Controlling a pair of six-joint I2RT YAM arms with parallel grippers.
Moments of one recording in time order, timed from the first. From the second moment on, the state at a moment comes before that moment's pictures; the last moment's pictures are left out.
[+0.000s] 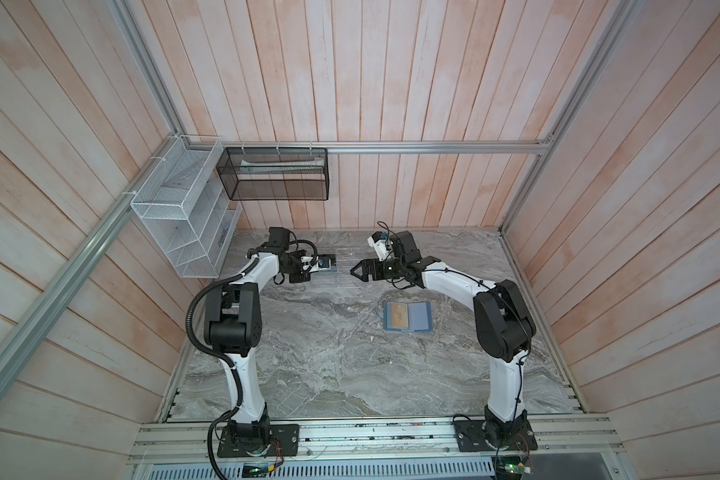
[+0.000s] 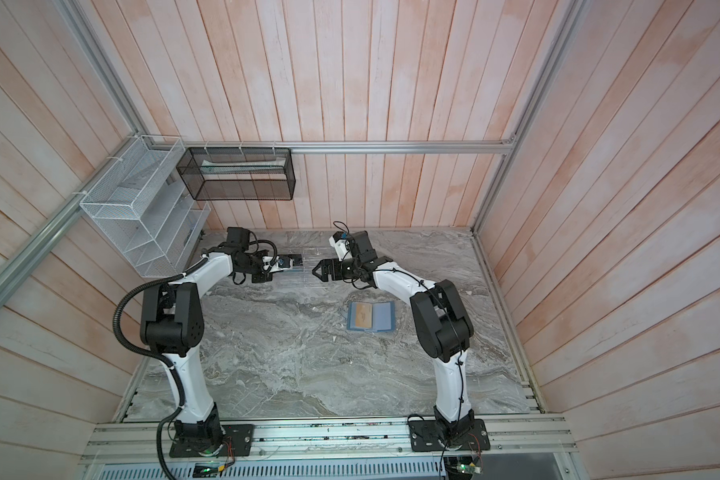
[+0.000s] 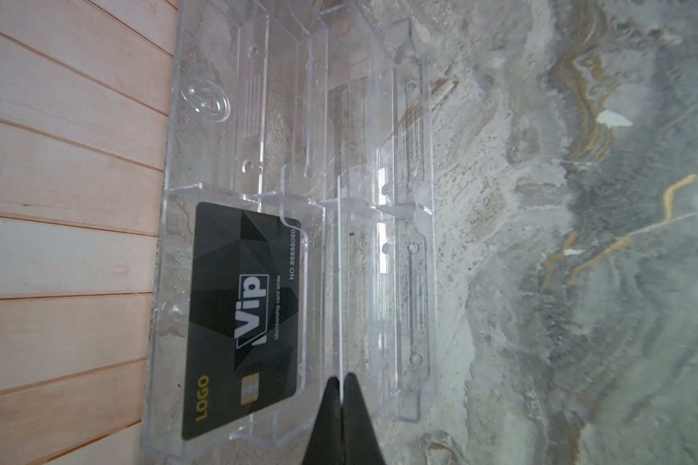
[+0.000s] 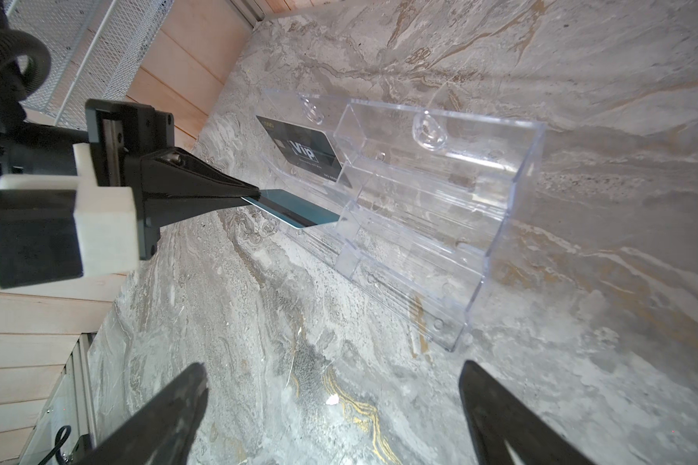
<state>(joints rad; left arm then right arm) -0.06 2.04 1.54 -0.53 0.54 1.50 0.55 2.03 1.51 -0.16 -0.49 0.36</state>
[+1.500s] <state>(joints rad) -0.06 2.01 1.45 -0.41 0.51 1.48 0.55 2.03 1.50 -0.15 -0.49 0.37</state>
